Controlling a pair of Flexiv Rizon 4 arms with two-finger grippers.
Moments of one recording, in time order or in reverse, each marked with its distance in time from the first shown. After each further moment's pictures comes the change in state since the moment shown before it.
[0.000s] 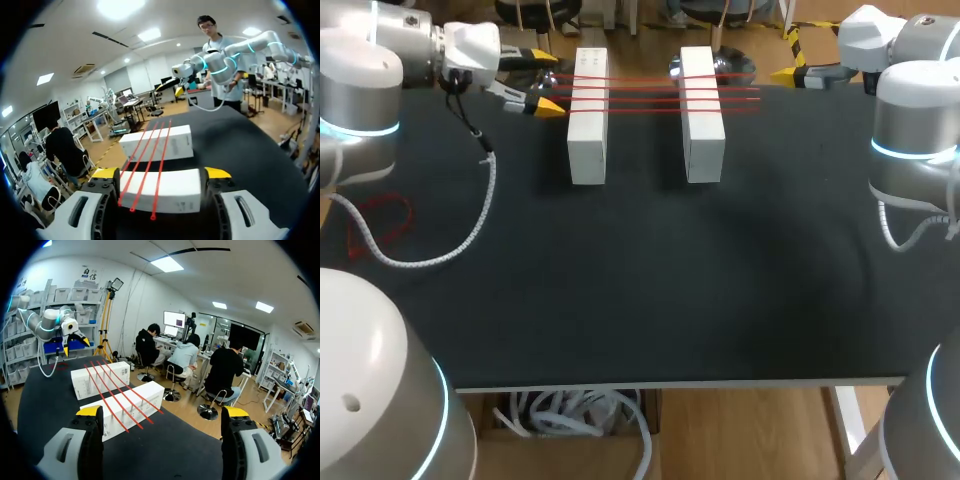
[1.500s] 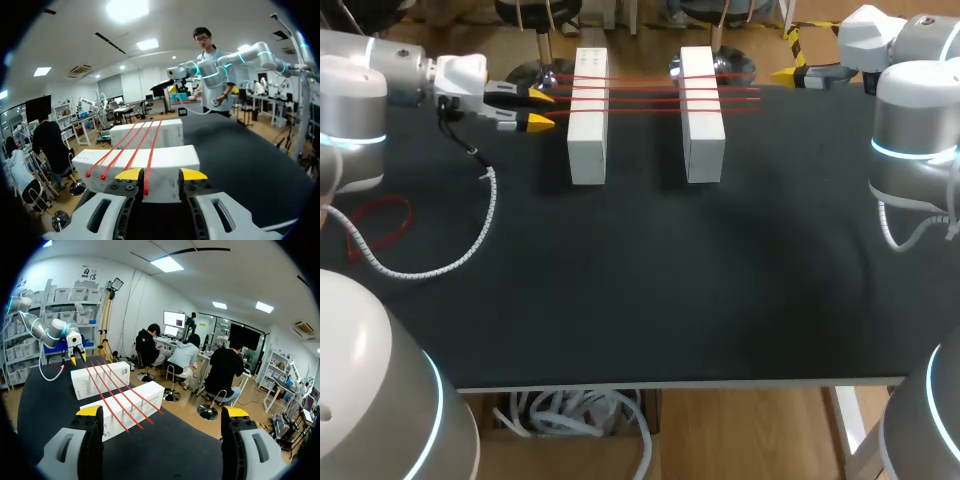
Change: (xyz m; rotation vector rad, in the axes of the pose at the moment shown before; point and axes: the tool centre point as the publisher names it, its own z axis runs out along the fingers) left arm 0.005 0.062 0.000 0.114 0.110 -0.073; right arm 0.000 0.000 0.000 0.000 0.000 0.000
